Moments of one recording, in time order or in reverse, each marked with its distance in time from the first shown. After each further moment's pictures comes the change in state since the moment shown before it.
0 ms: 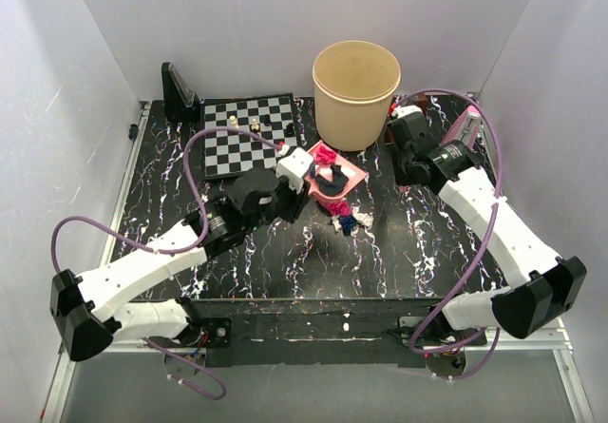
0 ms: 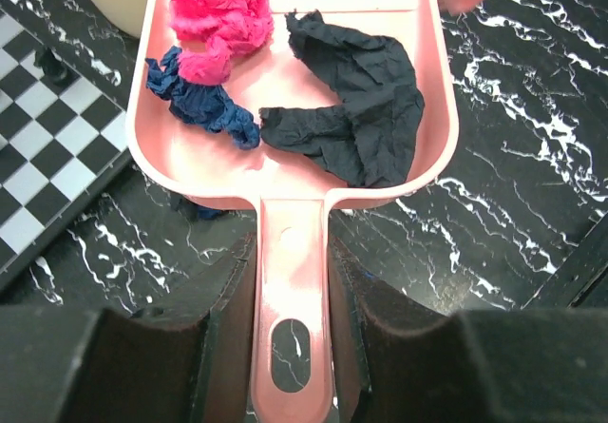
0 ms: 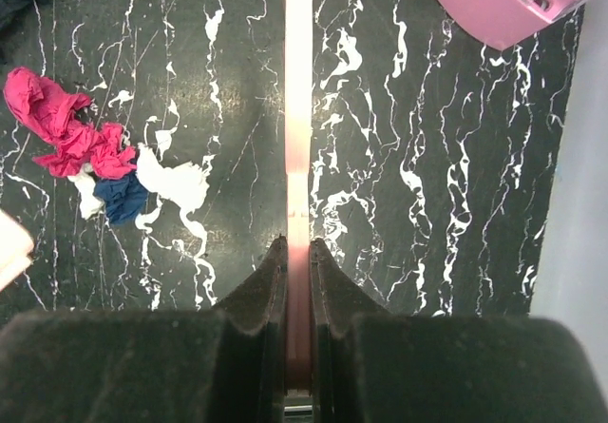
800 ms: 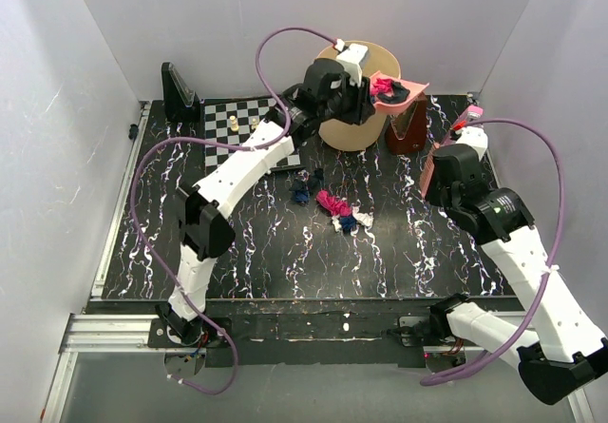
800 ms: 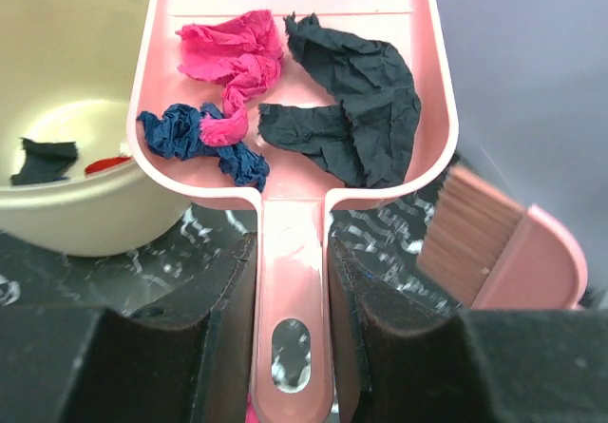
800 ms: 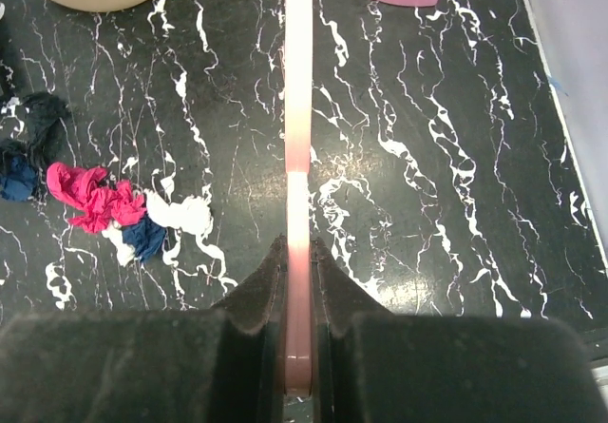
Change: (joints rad) left arm 0.176 0.949 1.220 -0.198 0.259 -0.149; right arm -0.057 -0.391 -0.232 0.034 0.093 0.282
